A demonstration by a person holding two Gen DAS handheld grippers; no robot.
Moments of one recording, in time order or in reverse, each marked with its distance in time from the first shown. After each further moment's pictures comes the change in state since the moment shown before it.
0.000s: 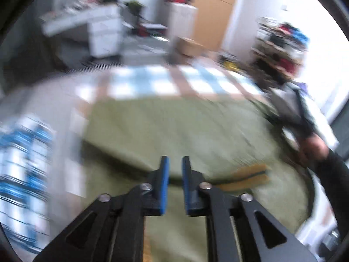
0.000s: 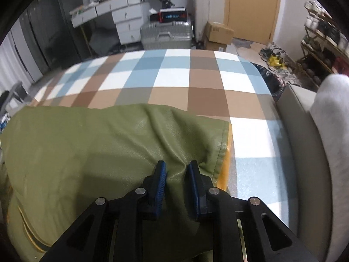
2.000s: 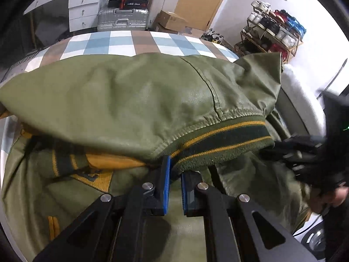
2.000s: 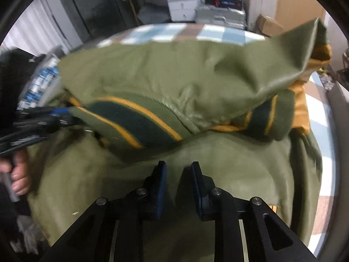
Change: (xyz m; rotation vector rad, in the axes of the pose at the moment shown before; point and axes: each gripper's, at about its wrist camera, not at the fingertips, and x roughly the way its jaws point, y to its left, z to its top) left arm 0.119 -0.072 -0.016 -0.011 0.173 -0.202; right arm -0.051 0.106 -0.042 -0.185 0.106 0.289
